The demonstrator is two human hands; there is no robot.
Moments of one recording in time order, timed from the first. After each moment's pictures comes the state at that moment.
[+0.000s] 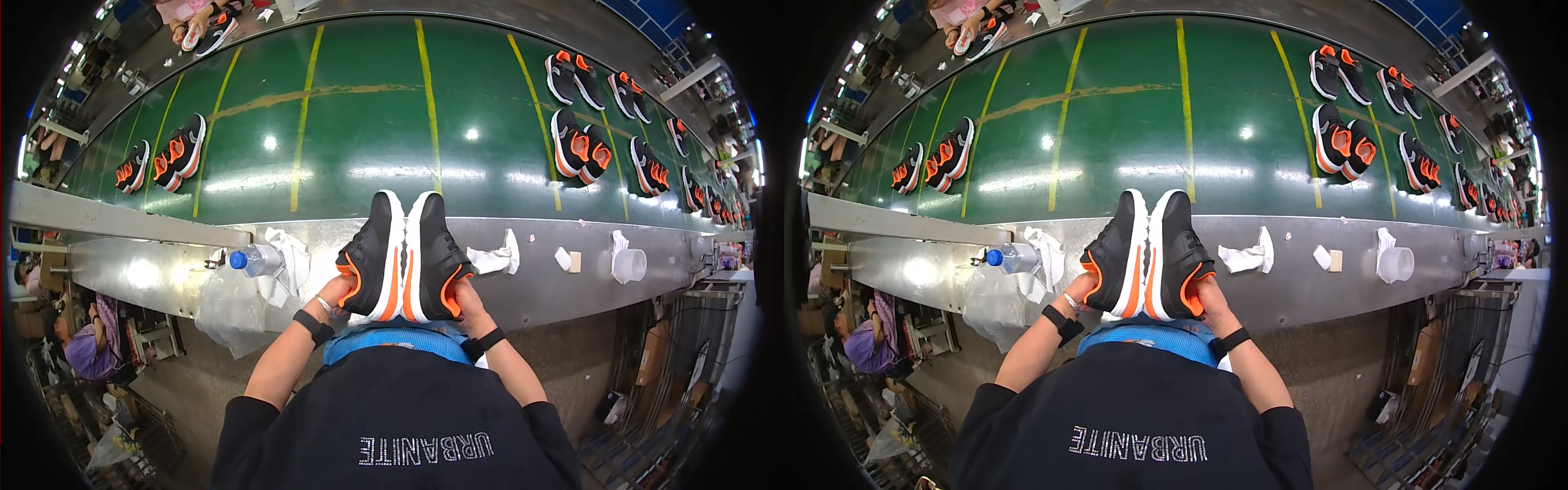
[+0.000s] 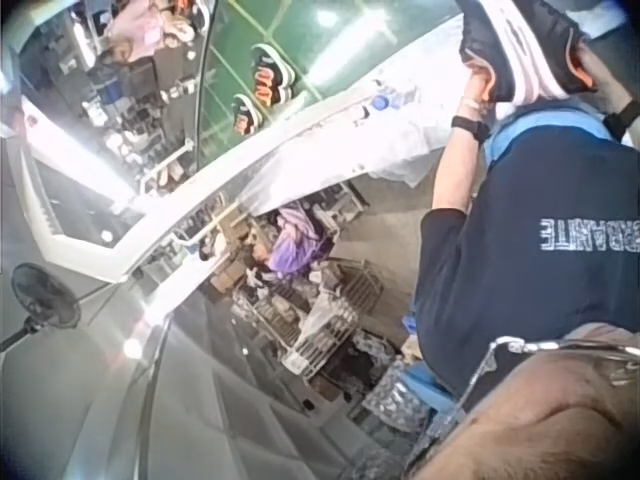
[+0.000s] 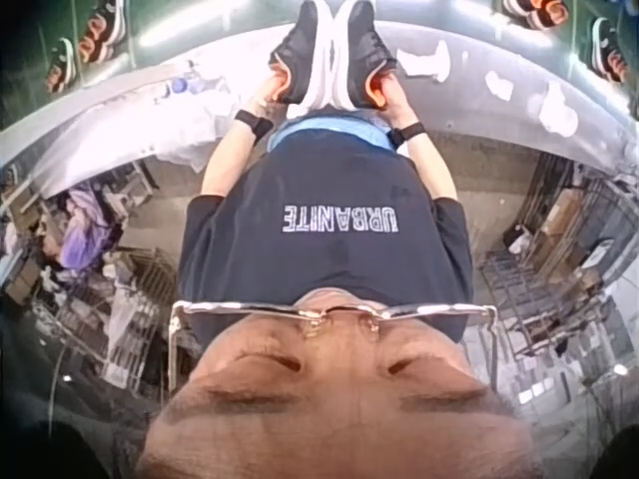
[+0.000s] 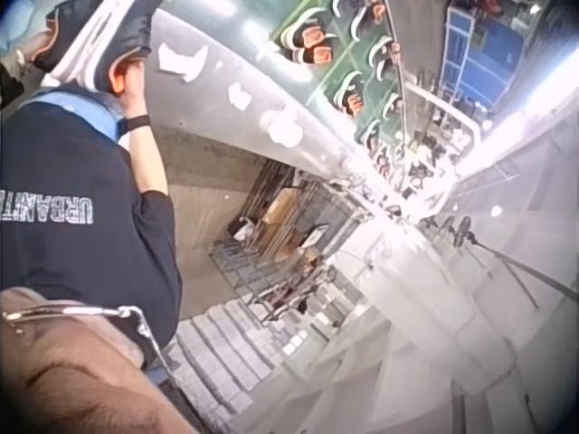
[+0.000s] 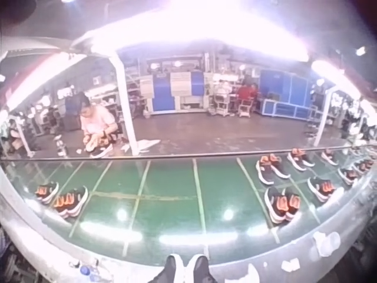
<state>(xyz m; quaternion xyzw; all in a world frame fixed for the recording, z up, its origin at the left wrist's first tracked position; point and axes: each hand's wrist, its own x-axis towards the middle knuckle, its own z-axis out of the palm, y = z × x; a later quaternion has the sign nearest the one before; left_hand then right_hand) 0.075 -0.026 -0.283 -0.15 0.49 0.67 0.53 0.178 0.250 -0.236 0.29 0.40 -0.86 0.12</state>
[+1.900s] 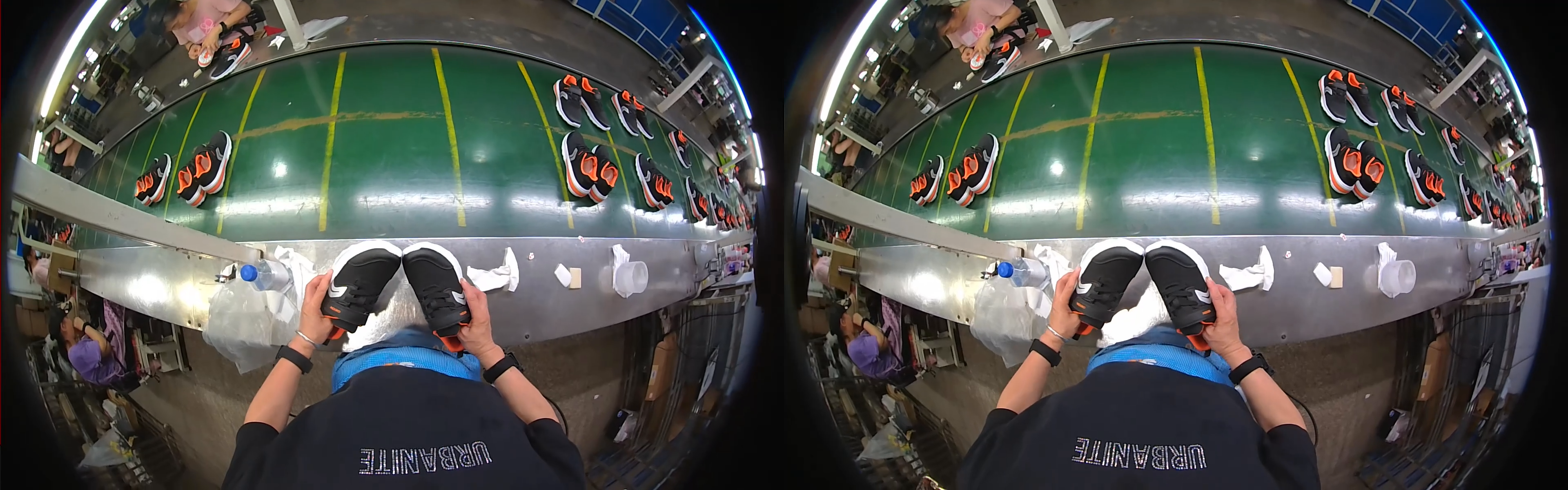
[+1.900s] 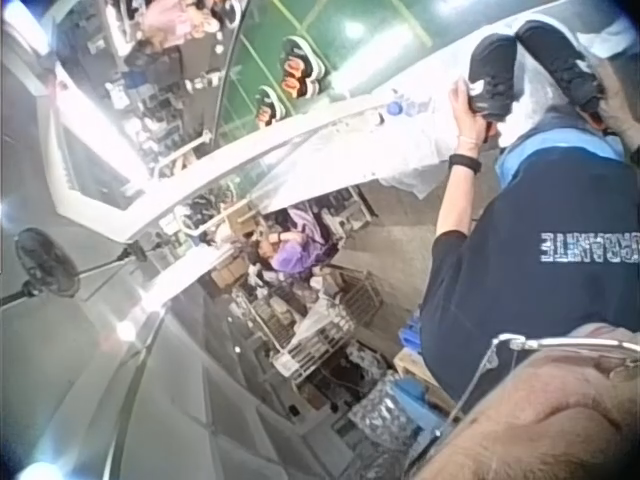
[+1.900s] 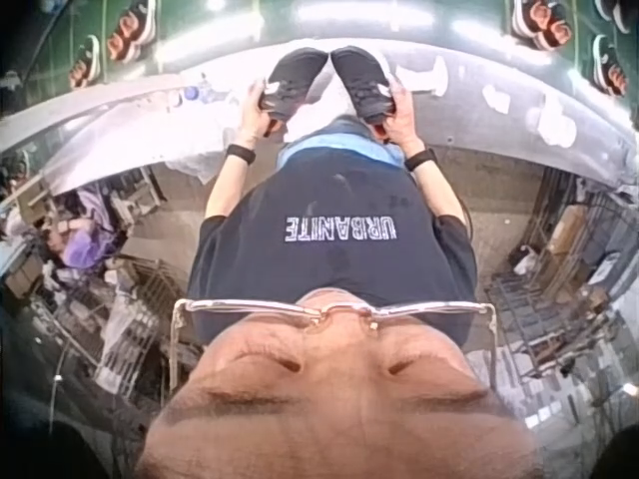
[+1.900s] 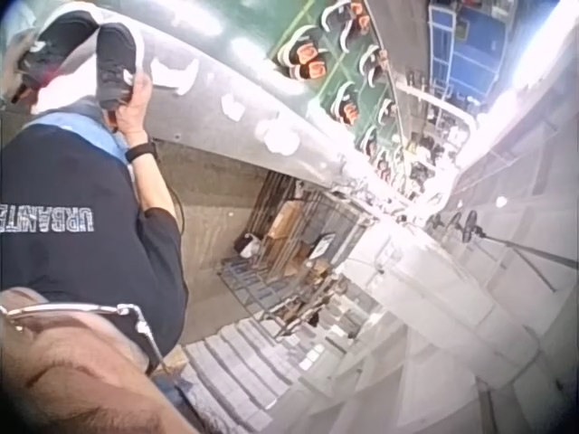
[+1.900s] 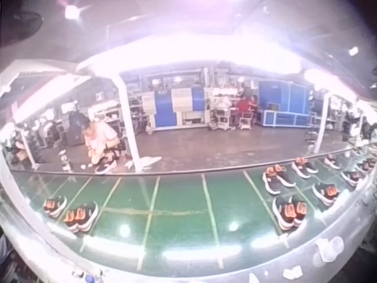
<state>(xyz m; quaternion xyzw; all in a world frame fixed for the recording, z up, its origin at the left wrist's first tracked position) 0.087 -0.068 -0.185 0.19 0.87 0.45 0.05 0.196 0.233 -0.205 0.05 0.86 -0.49 -0.12</state>
